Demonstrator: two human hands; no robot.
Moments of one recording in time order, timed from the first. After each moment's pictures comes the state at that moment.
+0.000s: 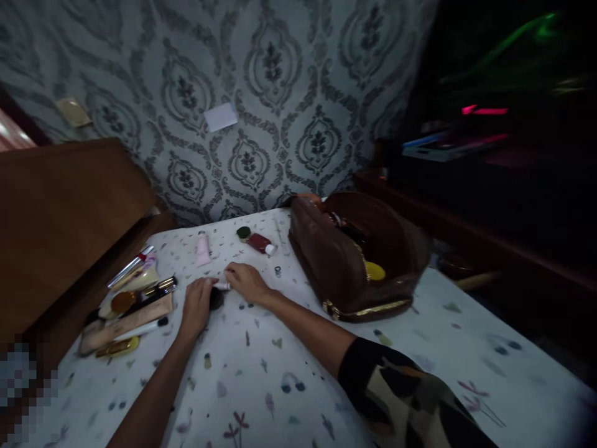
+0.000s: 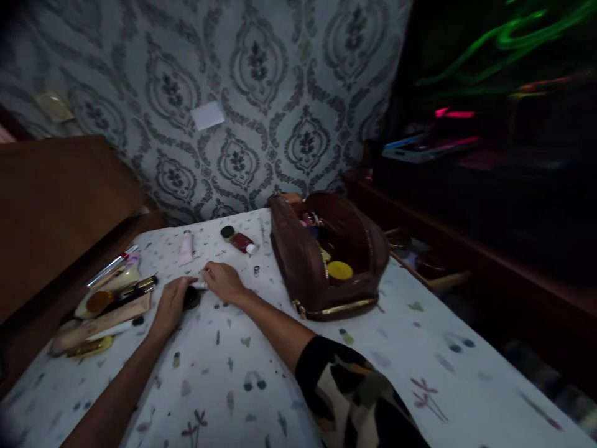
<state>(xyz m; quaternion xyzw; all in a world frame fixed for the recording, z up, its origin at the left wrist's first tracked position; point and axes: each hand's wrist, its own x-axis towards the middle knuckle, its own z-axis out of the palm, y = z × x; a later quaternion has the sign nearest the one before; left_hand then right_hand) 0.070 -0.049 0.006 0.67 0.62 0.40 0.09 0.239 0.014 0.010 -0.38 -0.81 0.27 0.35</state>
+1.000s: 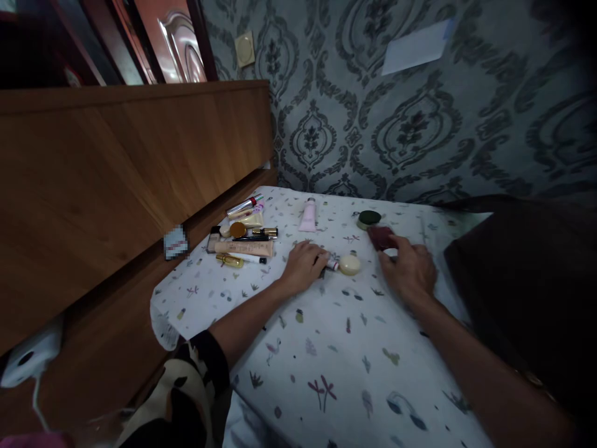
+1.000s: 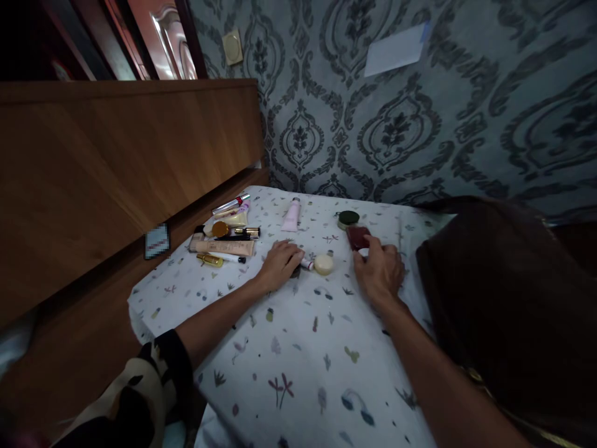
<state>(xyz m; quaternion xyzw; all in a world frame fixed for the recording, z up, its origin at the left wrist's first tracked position) 0.075 -0.053 0.001 0.70 0.64 0.31 0.05 0.274 0.044 0.004 -0.62 -0.72 0.10 0.29</state>
